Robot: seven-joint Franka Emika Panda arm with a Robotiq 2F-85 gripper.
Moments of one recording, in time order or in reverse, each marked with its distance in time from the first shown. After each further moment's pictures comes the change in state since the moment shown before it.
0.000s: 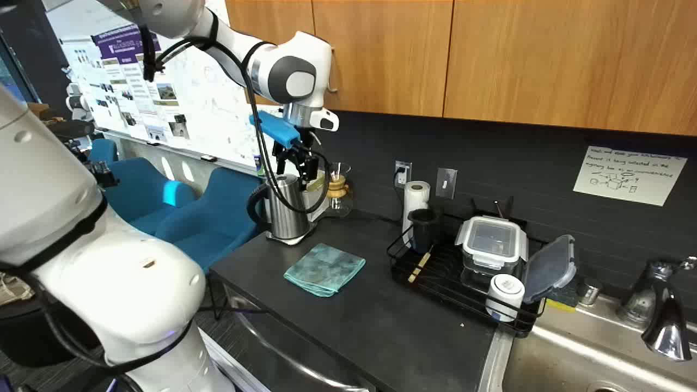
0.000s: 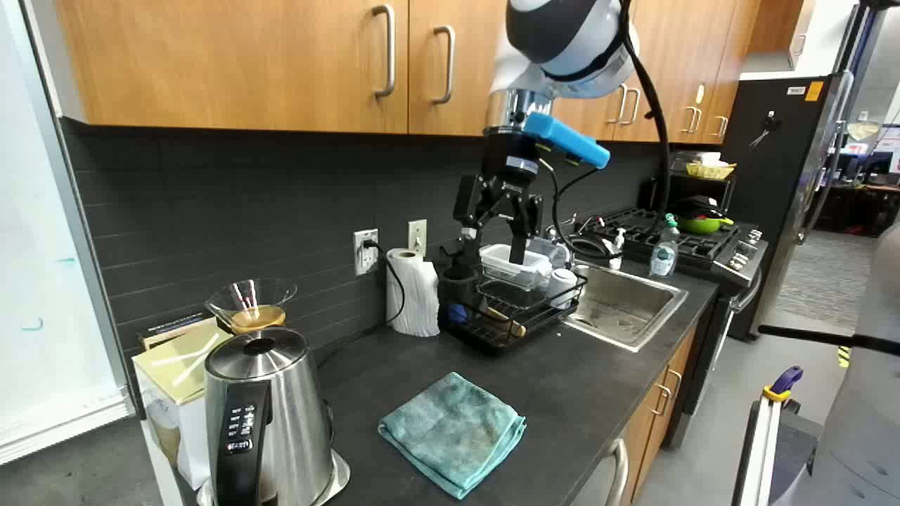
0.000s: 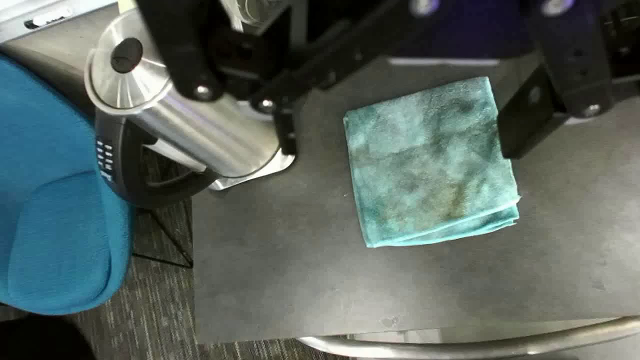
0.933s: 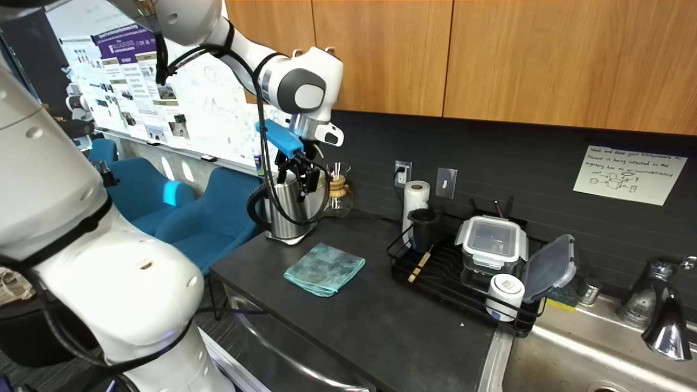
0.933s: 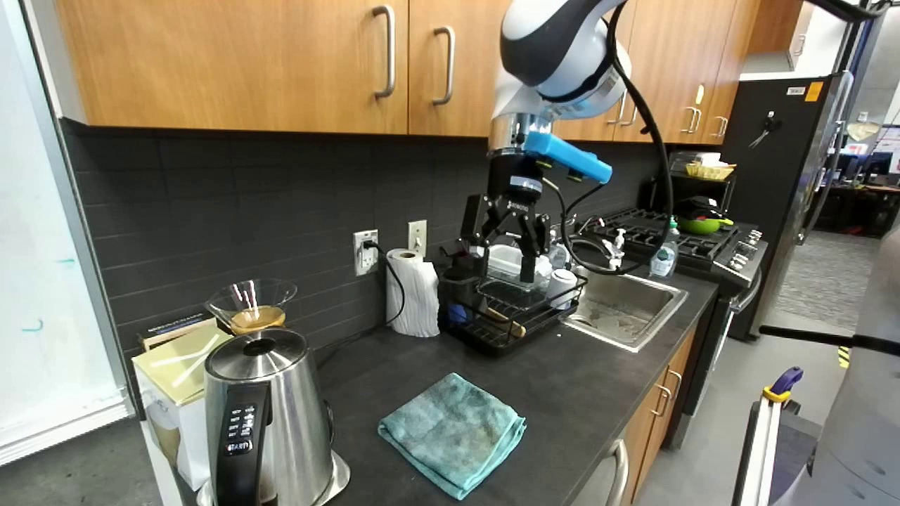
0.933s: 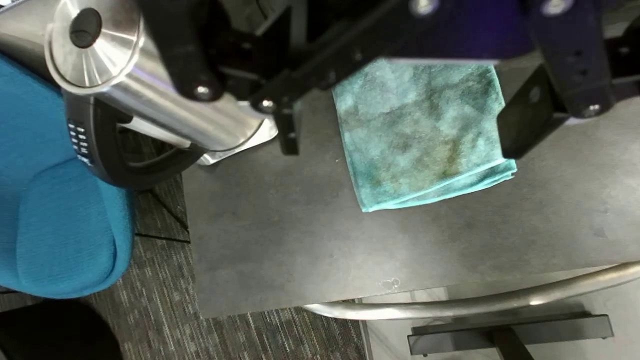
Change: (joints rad) arm -0.028 0.051 -0.011 -0.006 0.041 -0.048 -0.001
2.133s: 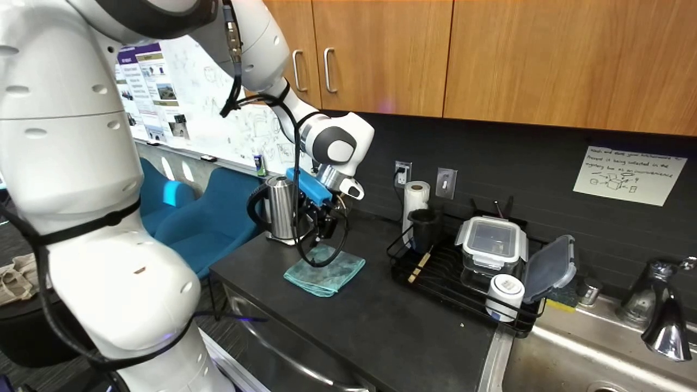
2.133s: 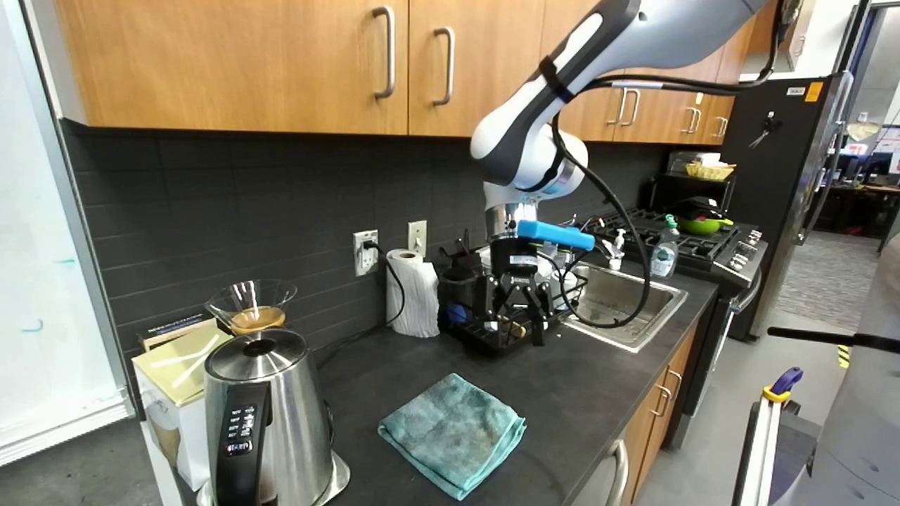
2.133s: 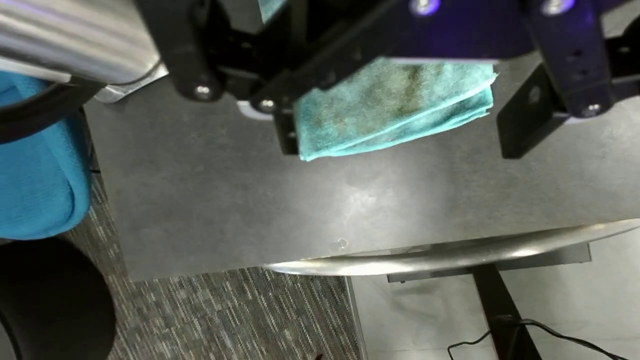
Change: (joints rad) arm -0.071 0.328 -0.024 0.046 0.006 0.017 -0.156
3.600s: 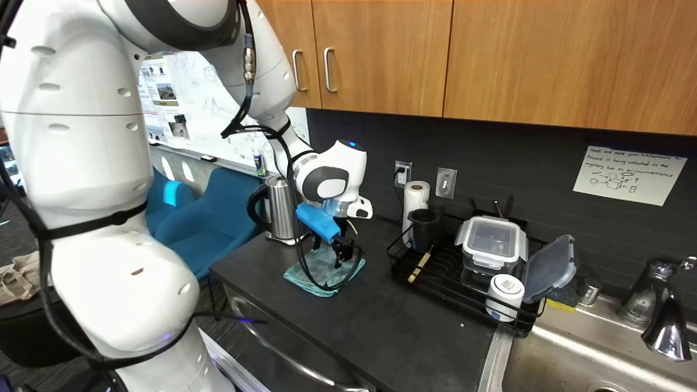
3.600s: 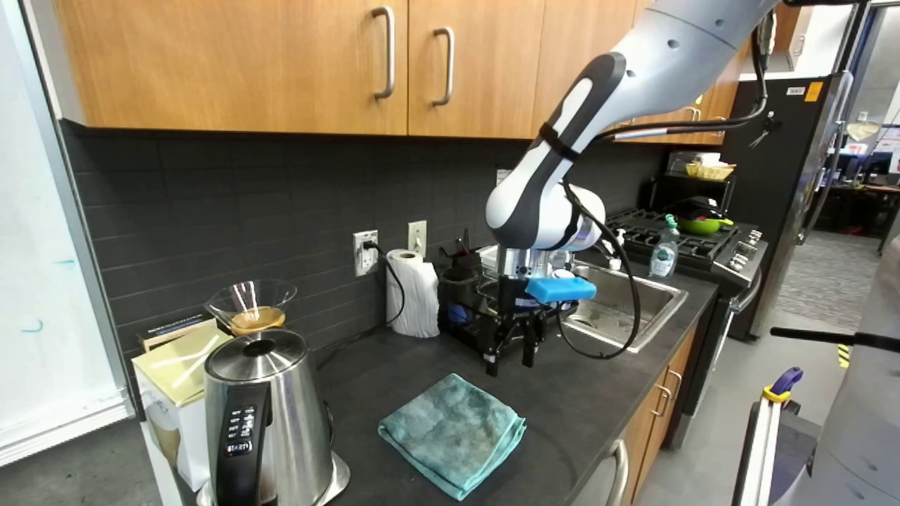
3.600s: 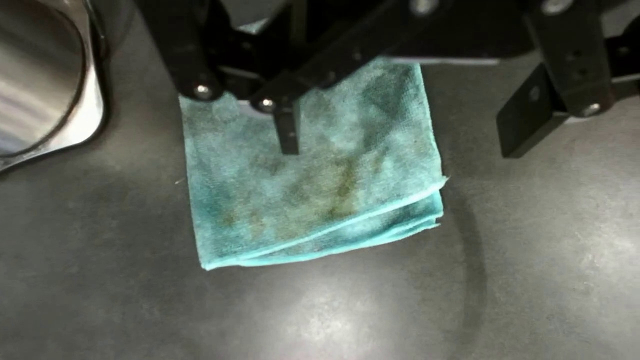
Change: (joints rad) arm -0.022 0.090 0.024 -0.148 0.001 0.537 -0.112
